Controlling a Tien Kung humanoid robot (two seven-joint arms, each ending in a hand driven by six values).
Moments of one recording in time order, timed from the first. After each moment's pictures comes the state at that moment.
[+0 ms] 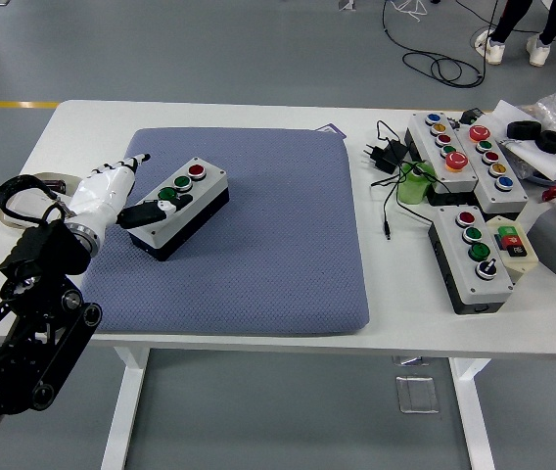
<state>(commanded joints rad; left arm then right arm) -0.43 0.10 -1.24 -1.24 2.27 -0.08 0.37 0.05 -0.14 1.22 0.18 -1.04 -0.06 -0.39</state>
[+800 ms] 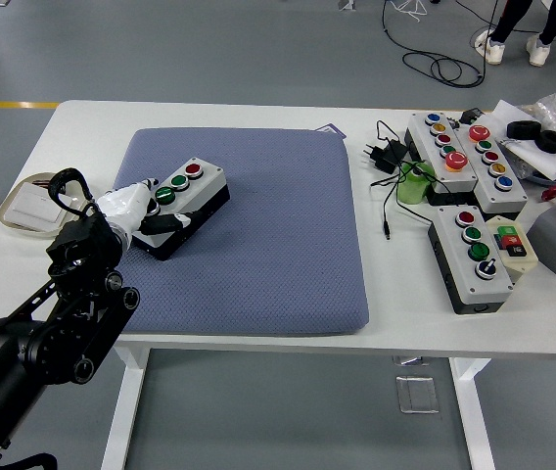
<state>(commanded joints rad) -0.55 0.03 -1.21 -1.05 2.27 -0.13 0.54 0.06 -0.14 1.22 0.18 -1.06 -0.07 -0.38</state>
